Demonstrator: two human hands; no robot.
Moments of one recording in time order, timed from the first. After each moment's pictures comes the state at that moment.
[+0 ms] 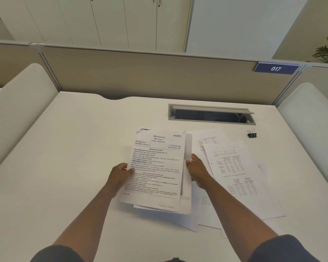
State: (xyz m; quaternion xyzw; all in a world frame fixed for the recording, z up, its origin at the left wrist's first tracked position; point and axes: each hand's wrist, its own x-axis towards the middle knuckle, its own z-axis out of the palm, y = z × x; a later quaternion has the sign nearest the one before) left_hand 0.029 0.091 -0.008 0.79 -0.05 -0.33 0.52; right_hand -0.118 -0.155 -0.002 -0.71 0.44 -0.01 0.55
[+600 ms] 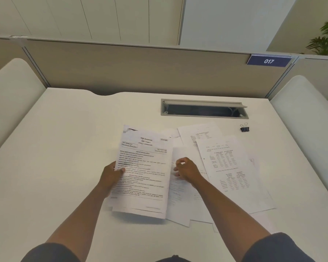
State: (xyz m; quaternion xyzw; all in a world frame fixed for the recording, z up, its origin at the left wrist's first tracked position) left_hand 0.028 0.087 -0.018 0.78 -0.04 -0.32 0.54; right_hand -0.126 -0.147 -0.004 -0.71 0.45 0.02 0.54
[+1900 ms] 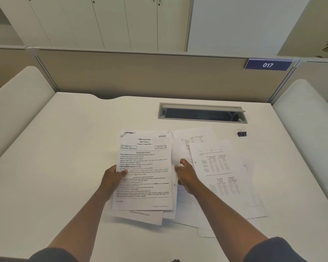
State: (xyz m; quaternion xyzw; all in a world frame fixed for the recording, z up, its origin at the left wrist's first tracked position) left_hand -0.025 0.058 0.000 0.77 0.01 -0.30 0.57; right_hand -0.158 -0.176 -0.010 -0.64 0.44 0.01 0.63
